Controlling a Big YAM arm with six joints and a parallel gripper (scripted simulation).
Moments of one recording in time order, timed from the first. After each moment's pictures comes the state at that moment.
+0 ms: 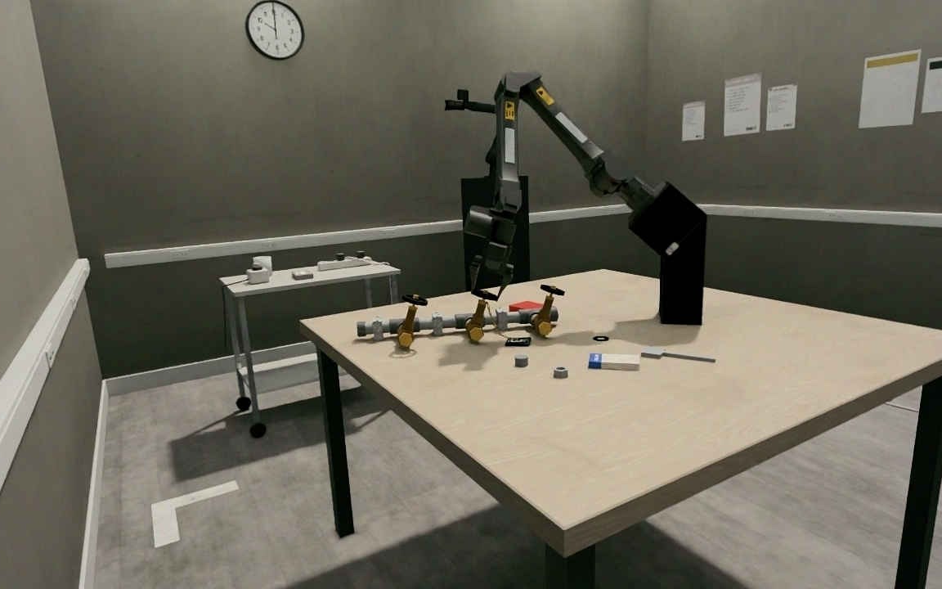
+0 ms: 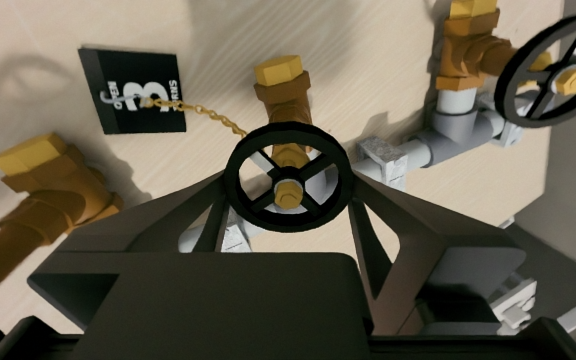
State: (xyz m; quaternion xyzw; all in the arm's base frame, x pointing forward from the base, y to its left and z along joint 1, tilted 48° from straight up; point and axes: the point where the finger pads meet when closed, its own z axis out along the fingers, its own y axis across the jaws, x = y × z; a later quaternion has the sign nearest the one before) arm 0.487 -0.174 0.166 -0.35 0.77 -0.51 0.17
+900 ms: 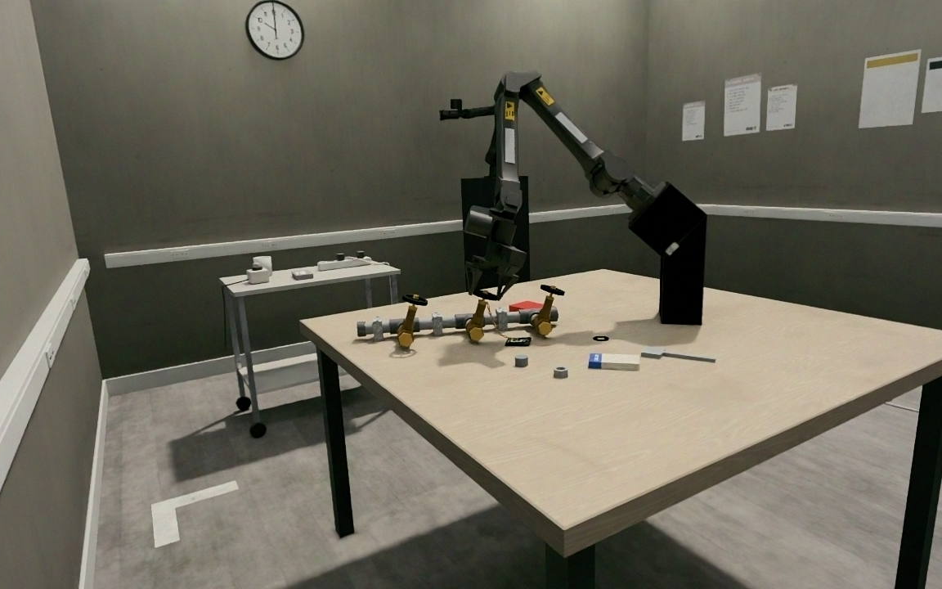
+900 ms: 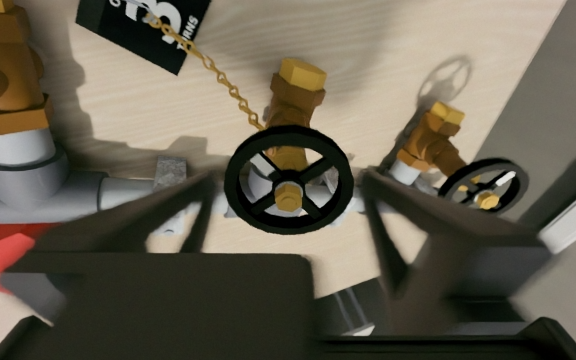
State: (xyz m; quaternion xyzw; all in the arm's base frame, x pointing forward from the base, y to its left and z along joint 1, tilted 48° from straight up) arm 0.488 -0.173 0.166 -0.54 0.64 -0.54 0.03
